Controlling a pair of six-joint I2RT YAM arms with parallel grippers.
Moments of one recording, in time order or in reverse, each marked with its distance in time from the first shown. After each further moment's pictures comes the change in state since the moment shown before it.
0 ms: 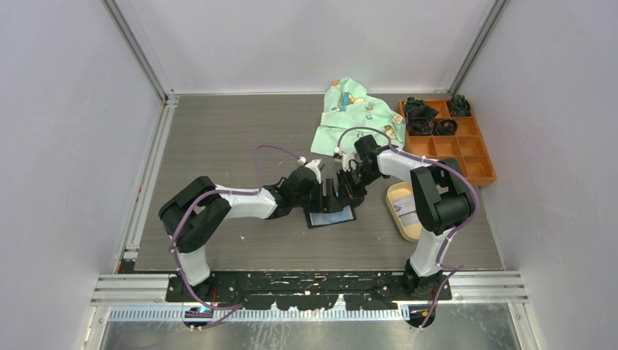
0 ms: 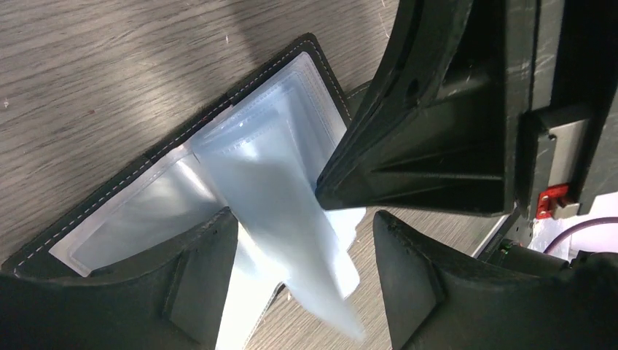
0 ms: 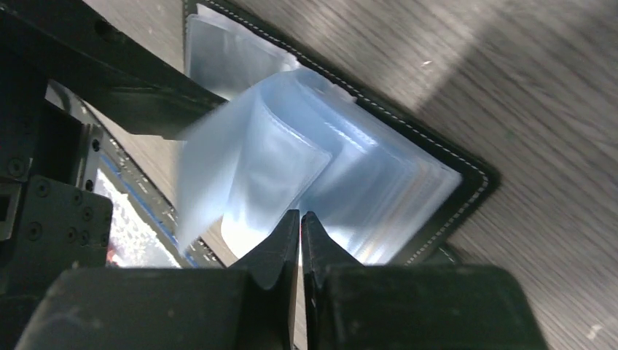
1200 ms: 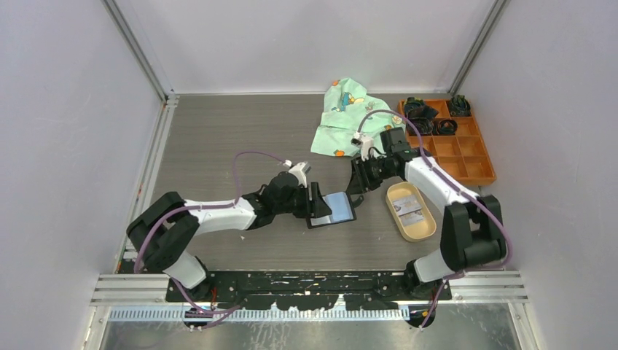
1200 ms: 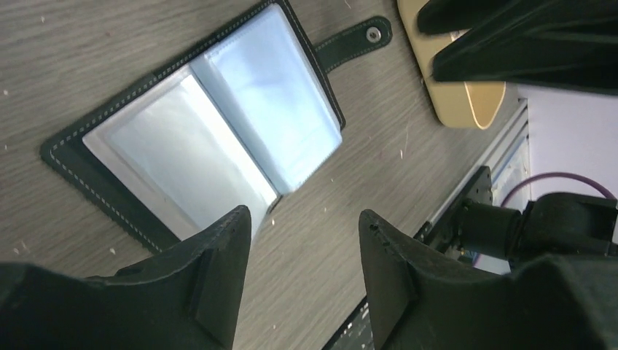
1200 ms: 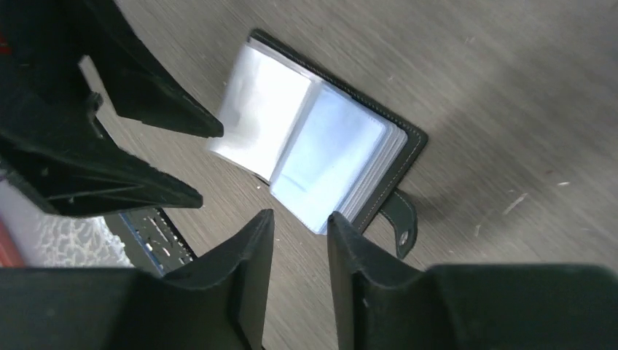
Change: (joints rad) left arm 0.018 -0.265 -0.205 0.035 0.037 -0.023; right arm -0.118 -0.385 -0.087 0.039 -0.025 -0.139
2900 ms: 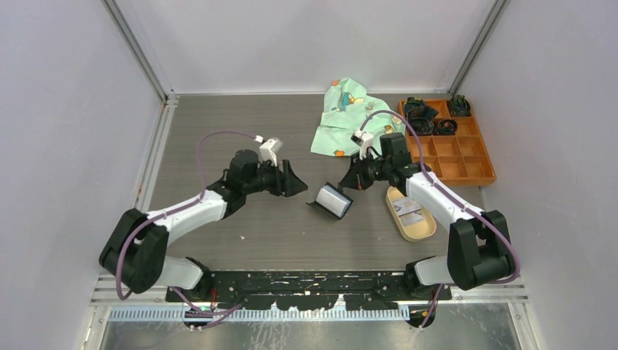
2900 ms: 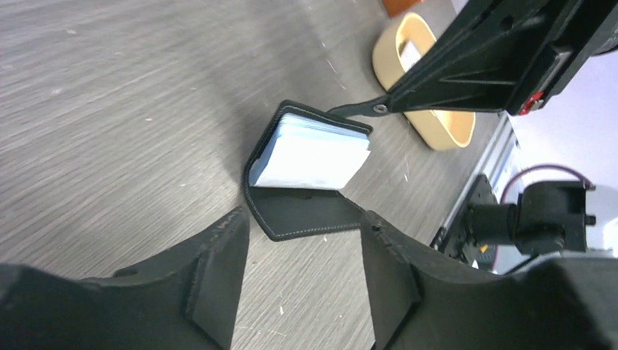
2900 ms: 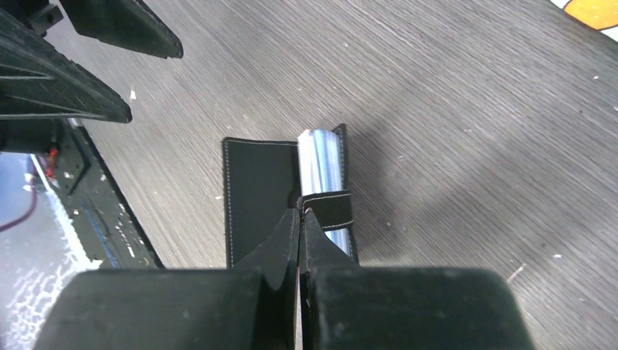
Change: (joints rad) left arm 0.298 -0.128 0.017 -0.034 0.289 0.284; right arm 0.061 -0.061 -0.146 0.346 -0.004 0.168
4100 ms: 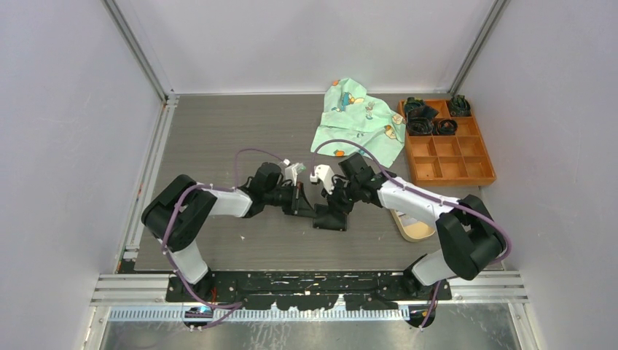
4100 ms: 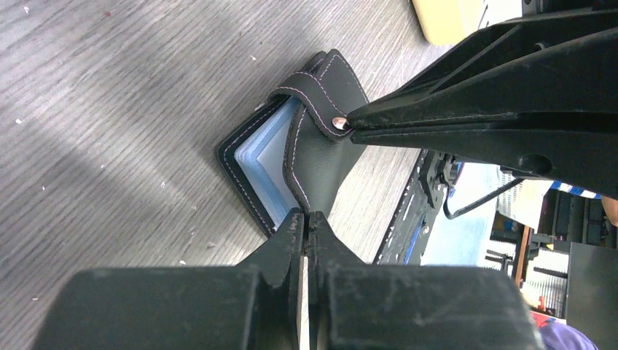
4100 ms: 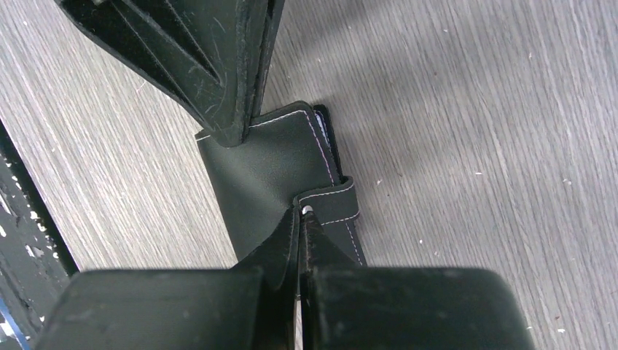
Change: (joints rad) left arm -0.069 0.316 -0.043 0.181 0.233 -0.106; right arm 0.322 0.096 -0.008 -0.114 0.263 -0.446
